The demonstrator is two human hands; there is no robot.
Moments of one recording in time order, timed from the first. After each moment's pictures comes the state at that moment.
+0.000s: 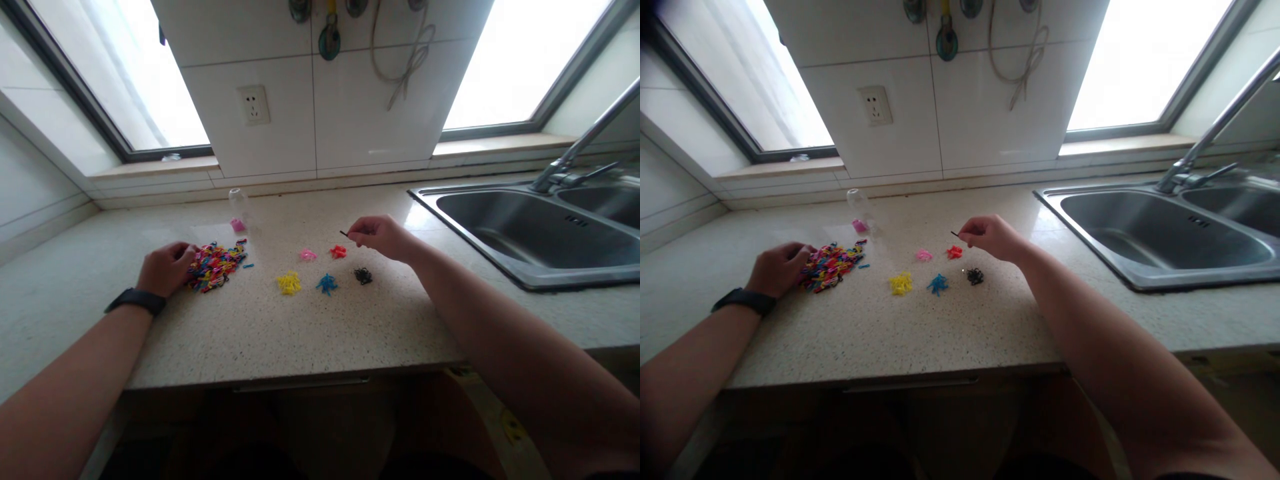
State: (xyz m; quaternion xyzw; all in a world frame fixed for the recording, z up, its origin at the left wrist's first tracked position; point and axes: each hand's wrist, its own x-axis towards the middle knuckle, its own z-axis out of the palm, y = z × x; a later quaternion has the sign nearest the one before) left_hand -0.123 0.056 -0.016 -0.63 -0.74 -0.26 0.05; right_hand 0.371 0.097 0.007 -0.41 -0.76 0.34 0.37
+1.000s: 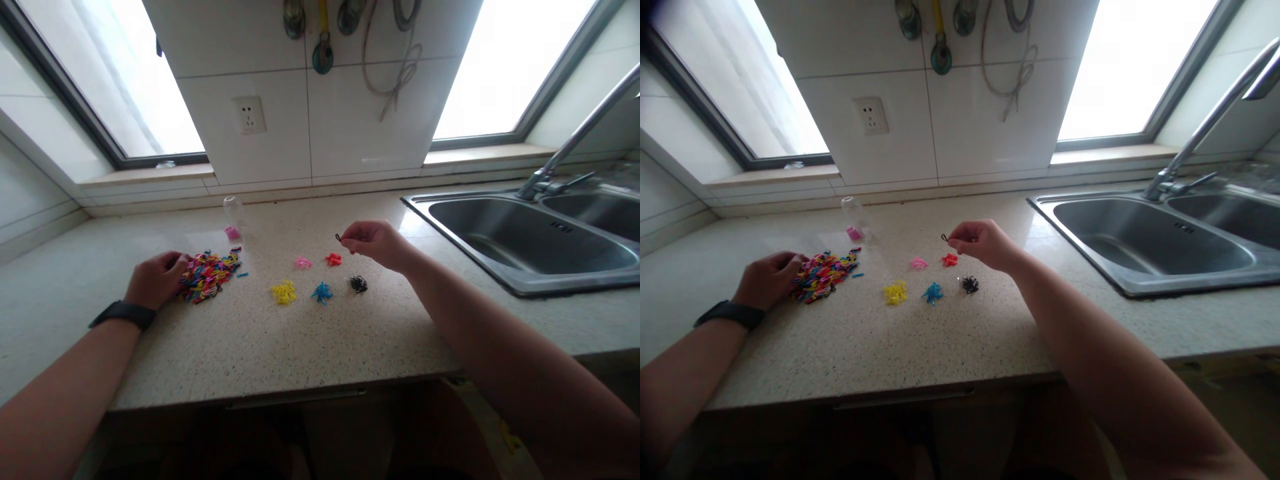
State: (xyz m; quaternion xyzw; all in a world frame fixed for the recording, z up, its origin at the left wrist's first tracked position) left_hand -0.125 0.057 -0.017 -0.63 -0.74 -0.24 0.04; right_hand 0.361 0.078 0.025 -0.39 -0.74 0.37 0.40
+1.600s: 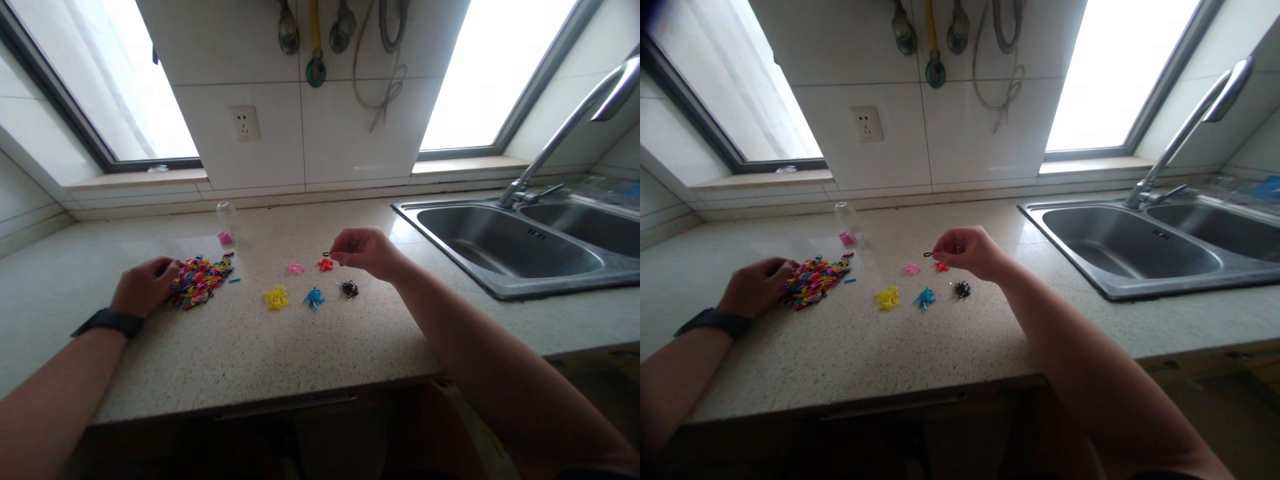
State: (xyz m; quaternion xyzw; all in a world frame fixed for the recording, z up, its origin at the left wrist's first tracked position) left_hand -0.126 0.056 -0.017 -0.63 -0.74 -0.23 0.05; right_hand 0.349 0.054 0.041 -0.34 -0.72 0.44 0.42
